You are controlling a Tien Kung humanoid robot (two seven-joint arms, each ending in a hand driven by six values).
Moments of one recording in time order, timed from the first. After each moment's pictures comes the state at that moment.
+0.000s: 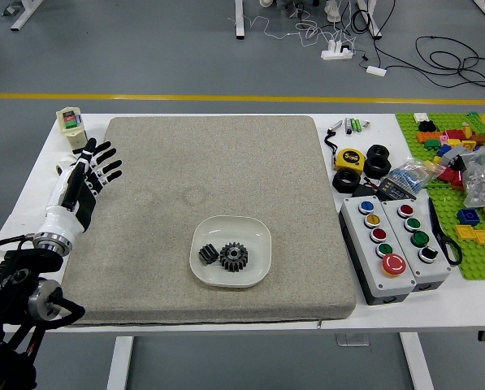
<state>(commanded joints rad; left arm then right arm) -0.25 0.10 -1.41 -1.20 0.96 0.06 -0.09 0.11 -0.19 1.28 0.18 -1.06 -0.30 -0.25</state>
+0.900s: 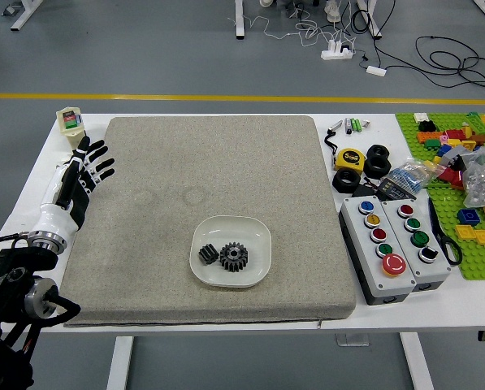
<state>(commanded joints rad) -0.26 0.10 -1.44 -1.18 1.00 0.05 -0.09 0.11 -0.19 1.29 0.18 -1.06 -0.30 -0.25</state>
